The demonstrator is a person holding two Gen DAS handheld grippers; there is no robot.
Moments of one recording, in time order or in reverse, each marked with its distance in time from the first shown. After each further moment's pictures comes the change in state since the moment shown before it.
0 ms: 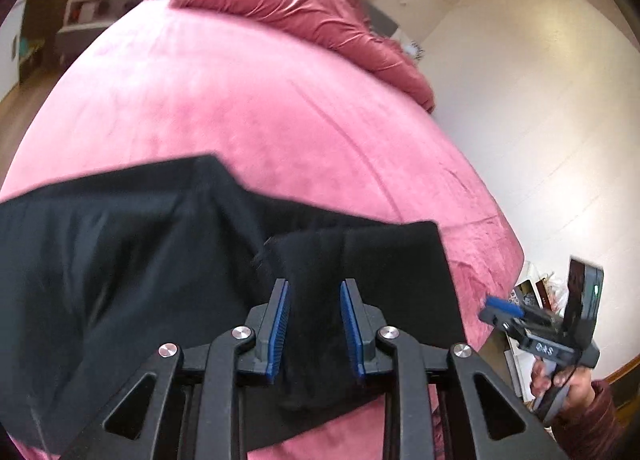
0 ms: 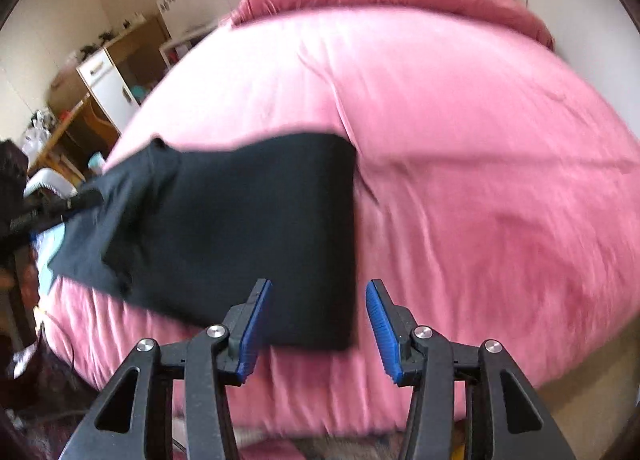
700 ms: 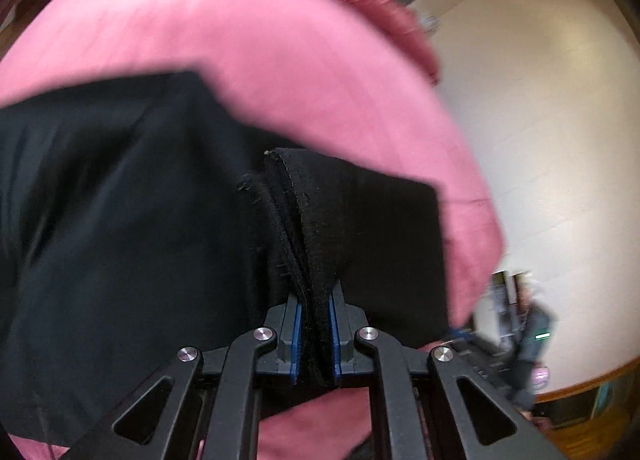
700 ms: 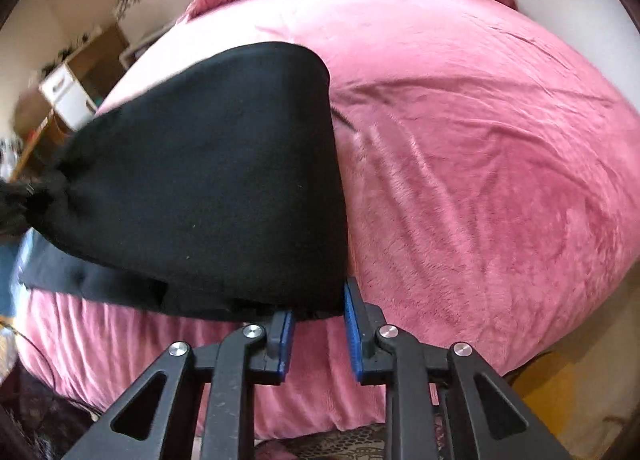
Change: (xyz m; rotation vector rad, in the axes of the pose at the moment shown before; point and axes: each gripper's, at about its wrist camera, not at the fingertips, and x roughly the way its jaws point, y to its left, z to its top) left arm 0.039 0.017 -0.030 -0.159 0.215 -0.050; right arm 0.041 -0.006 -0.067 0.132 0.069 -0.092
